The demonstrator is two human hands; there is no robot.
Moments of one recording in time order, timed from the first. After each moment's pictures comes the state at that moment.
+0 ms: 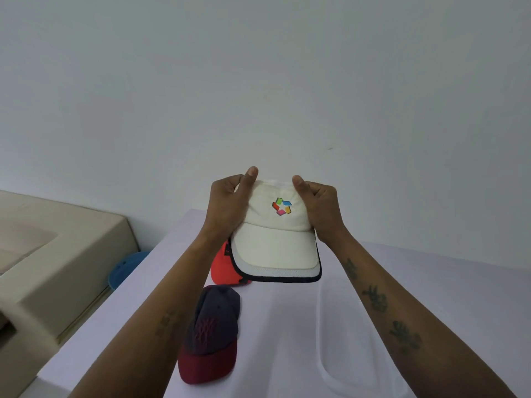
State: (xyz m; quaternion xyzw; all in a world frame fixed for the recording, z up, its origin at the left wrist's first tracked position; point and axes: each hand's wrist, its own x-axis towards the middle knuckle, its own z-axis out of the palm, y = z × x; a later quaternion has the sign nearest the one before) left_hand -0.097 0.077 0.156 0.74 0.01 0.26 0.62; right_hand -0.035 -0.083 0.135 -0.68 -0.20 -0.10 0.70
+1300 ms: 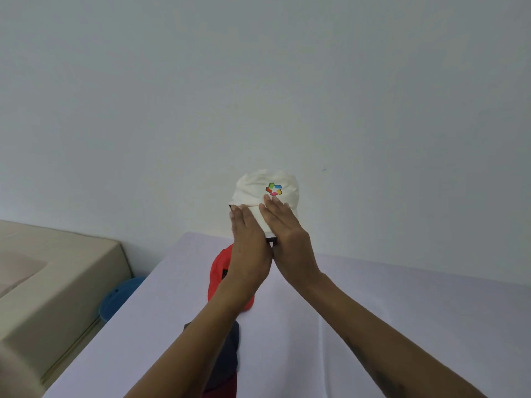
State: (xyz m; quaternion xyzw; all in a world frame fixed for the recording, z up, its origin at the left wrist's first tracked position) left_hand -0.101 0.047 0.124 0.91 -0.01 0.26 0.32; right_hand -0.058 -0.043 0.114 -0.79 -0.36 -0.37 0.32
